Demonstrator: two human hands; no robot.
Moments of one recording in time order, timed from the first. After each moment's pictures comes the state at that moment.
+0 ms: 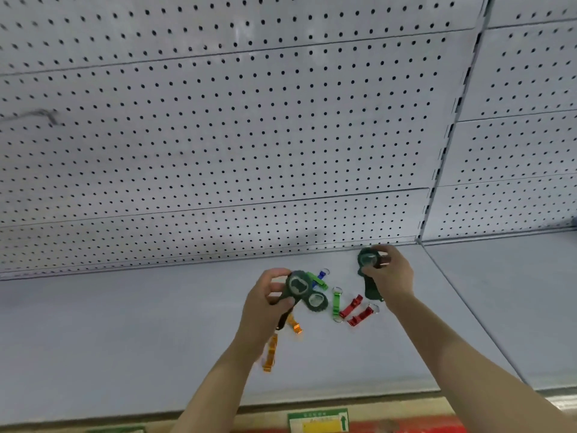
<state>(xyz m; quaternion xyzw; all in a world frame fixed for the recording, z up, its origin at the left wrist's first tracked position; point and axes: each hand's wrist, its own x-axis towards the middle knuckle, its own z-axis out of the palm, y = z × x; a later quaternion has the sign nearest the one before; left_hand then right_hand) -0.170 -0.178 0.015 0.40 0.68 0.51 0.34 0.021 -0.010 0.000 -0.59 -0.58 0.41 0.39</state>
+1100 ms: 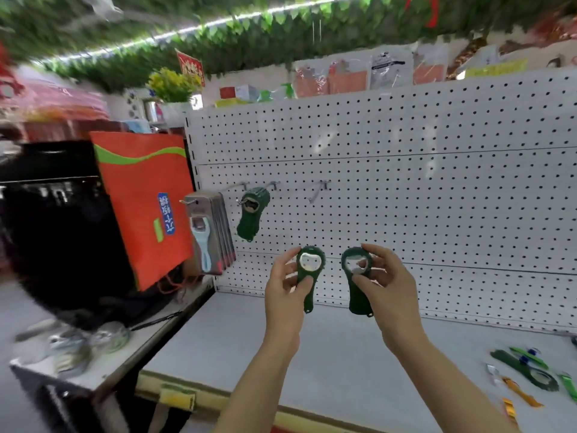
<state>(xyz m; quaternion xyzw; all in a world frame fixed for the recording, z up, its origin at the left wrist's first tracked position) -0.424 -0.446 0.160 0.32 0.54 0.77 0.15 -0.304 -0.358 0.174 -0.23 -0.63 0.53 0.52</state>
